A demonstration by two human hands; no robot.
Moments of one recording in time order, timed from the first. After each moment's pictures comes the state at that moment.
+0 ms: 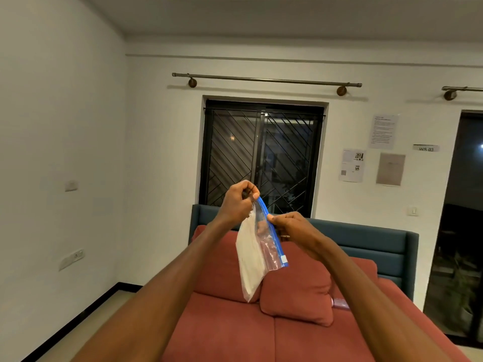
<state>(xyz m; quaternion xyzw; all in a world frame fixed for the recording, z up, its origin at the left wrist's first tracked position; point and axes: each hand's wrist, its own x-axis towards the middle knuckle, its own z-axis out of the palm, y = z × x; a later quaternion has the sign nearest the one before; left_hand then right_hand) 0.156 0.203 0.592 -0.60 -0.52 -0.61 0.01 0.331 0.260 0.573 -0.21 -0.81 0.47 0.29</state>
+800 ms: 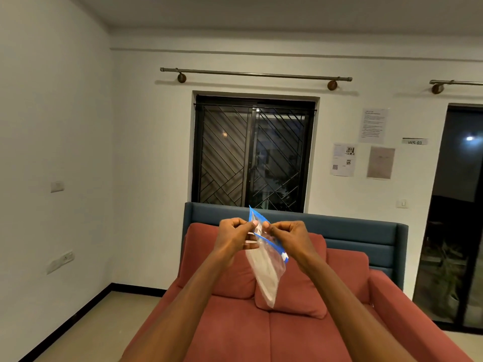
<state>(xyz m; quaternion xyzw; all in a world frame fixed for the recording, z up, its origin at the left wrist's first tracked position) 0.188 0.203 0.526 -0.41 -0.53 -0.70 -0.25 0.333 0.271 0.531 -0.25 -0.74 0.43 0.46</state>
